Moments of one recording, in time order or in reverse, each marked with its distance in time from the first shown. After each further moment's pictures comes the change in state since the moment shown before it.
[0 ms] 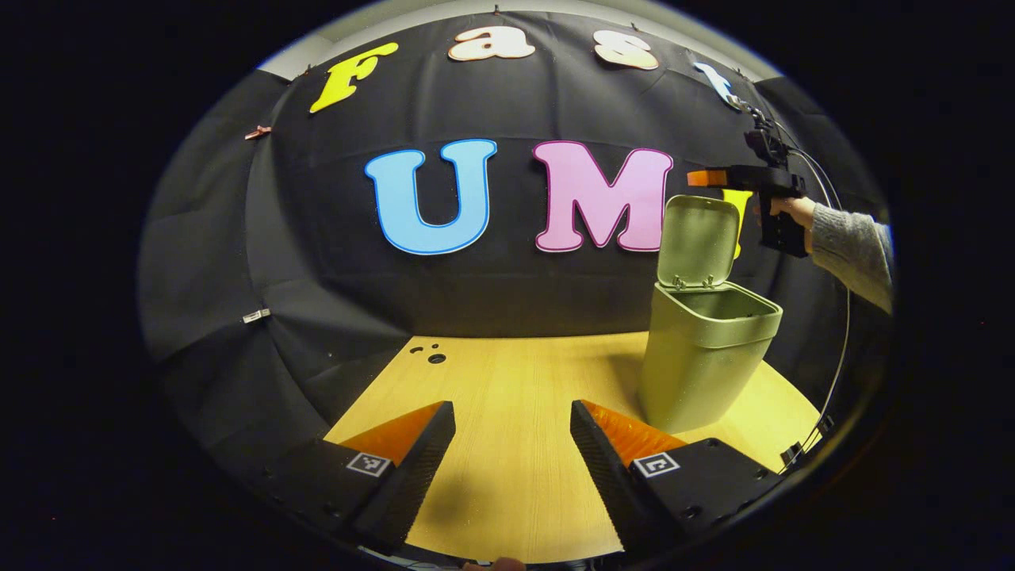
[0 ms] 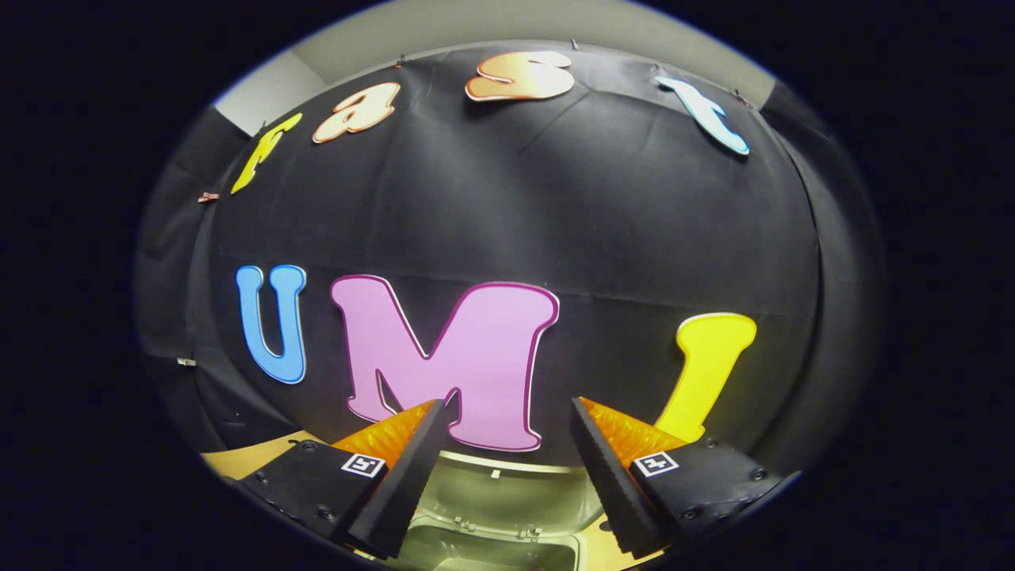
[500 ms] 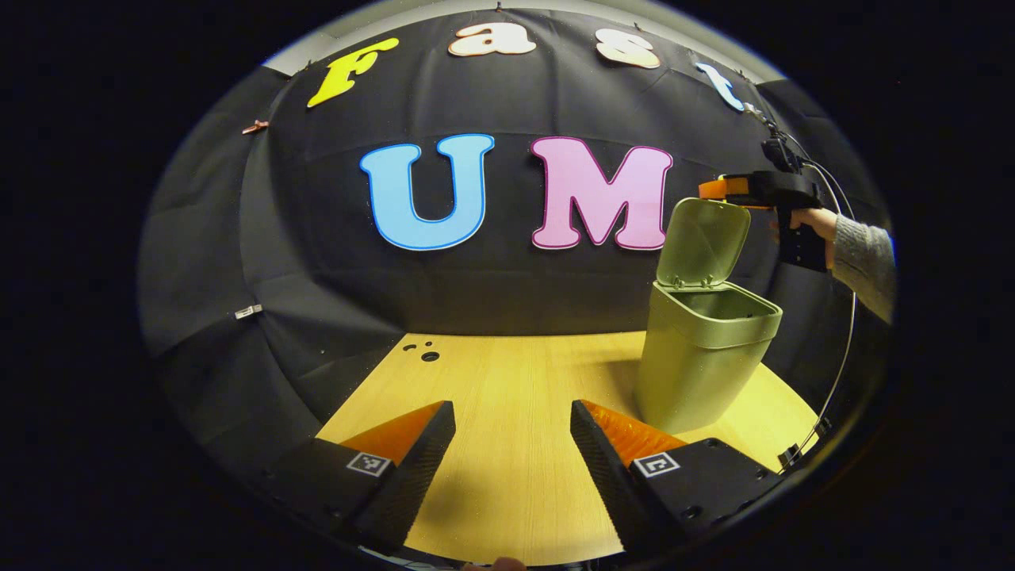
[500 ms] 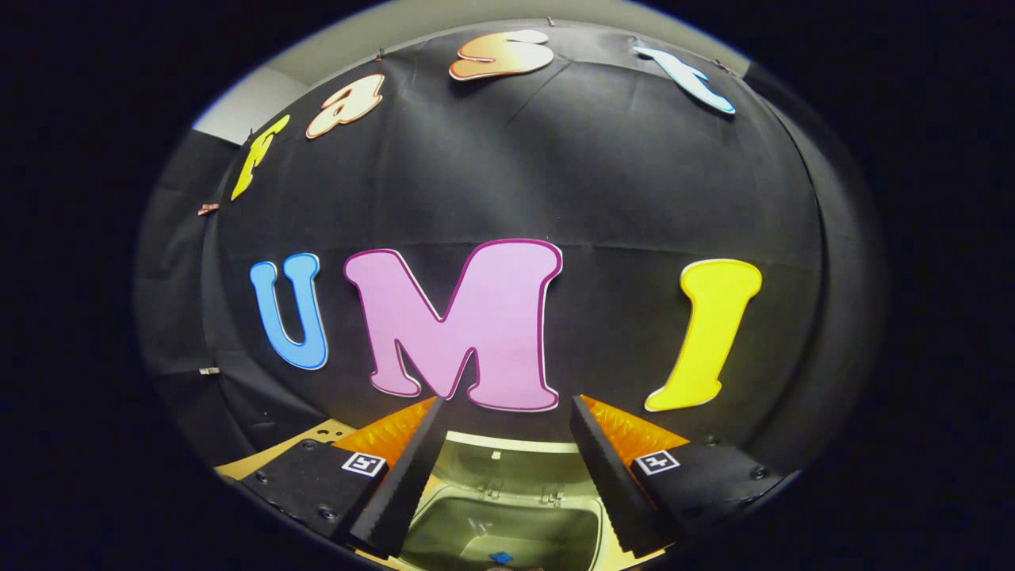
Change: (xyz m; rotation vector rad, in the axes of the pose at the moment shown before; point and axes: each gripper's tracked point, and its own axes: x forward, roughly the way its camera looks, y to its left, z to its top) left arm 0.015 -0.007 -0.001 -0.003 0.000 -0.035; right arm -0.046 0.008 -0.031 0.065 0.092 0.061
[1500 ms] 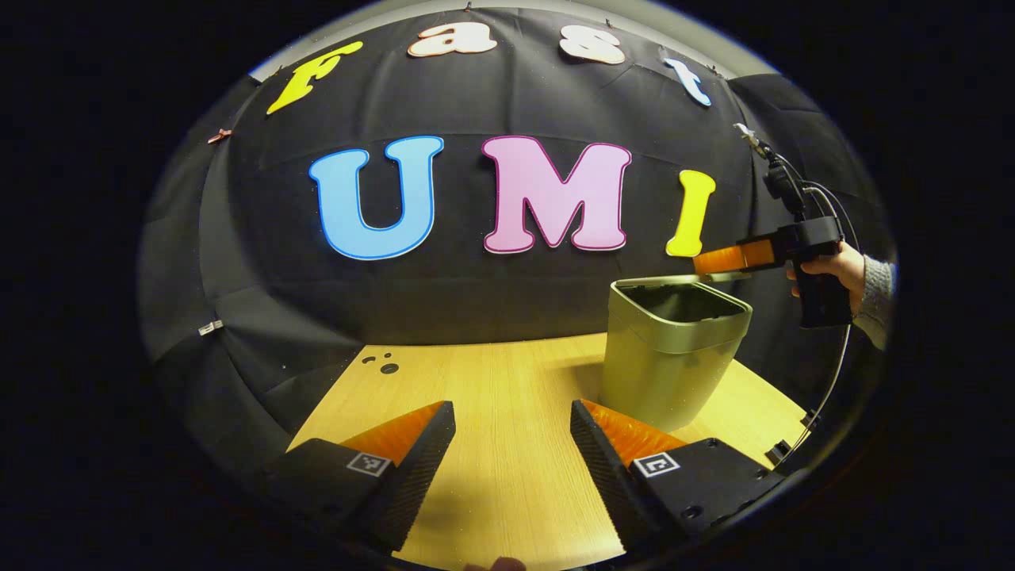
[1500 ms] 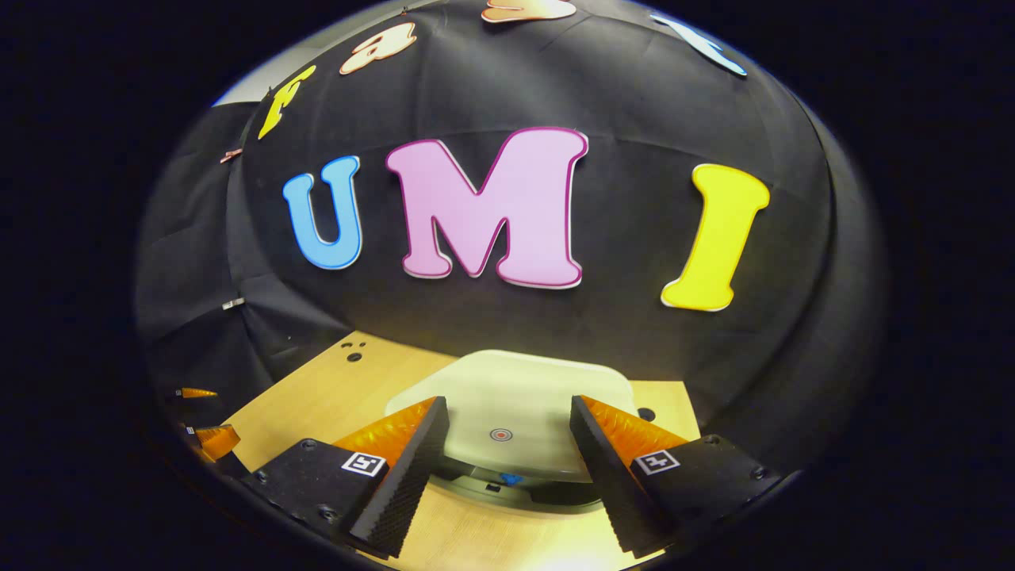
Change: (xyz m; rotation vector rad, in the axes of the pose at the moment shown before) left arm 0.020 -0.042 0.009 0.042 -0.009 -0.128; right arm -0.076 0.021 -0.129 -0.056 0.368 0.096
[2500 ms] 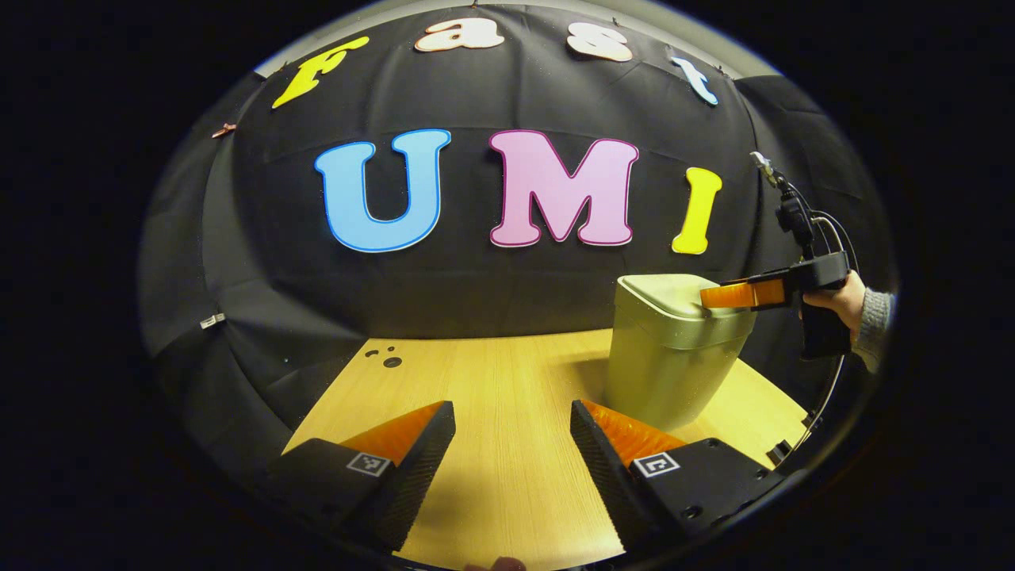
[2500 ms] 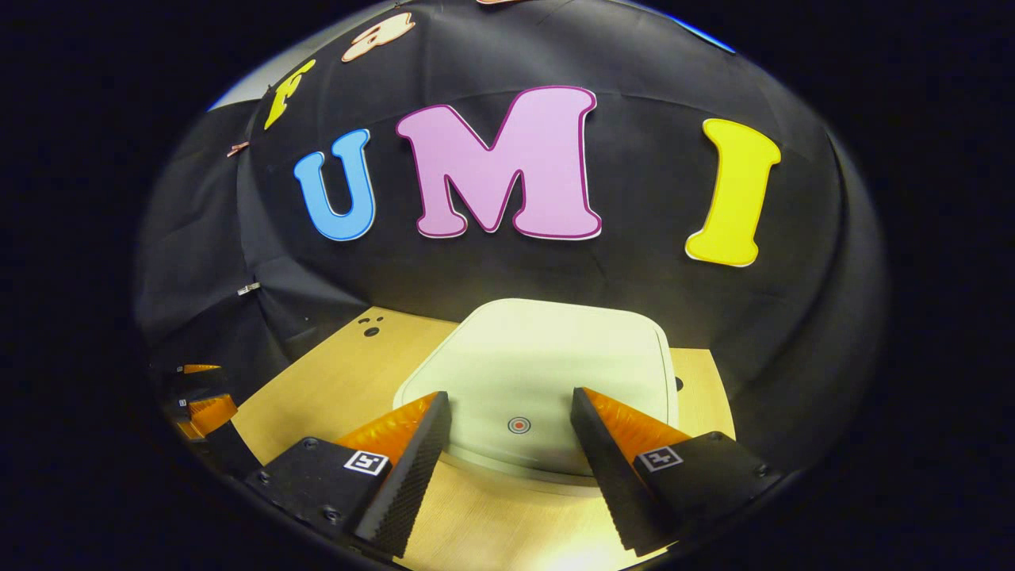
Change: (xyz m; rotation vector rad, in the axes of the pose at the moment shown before) left arm 0.002 0.006 -0.009 -0.019 0.020 0.017; right arm 0.008 0.006 -0.048 0.015 0.037 0.041
